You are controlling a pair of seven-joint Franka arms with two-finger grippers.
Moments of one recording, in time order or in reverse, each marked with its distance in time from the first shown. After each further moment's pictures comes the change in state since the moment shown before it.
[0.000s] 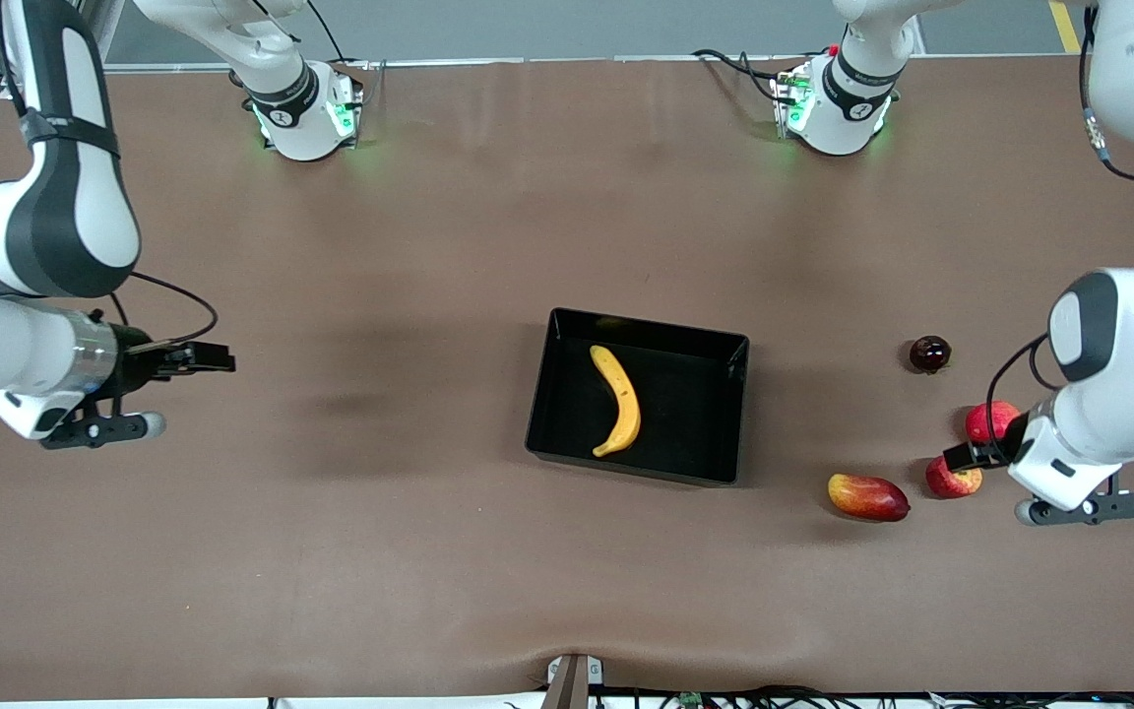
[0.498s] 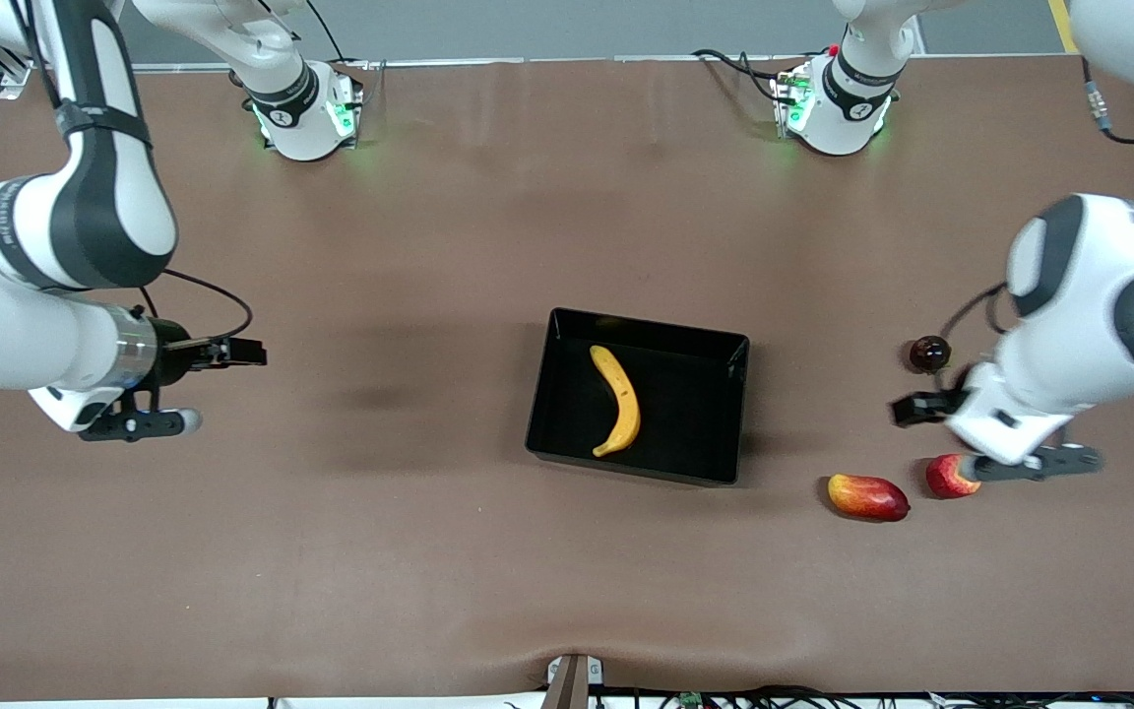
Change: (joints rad) left arm -0.007 -0.074 -0.209 -0.013 0.000 -0.148 -0.206; right arm 0.063 0.000 0.001 0.005 0.011 0.025 0.053
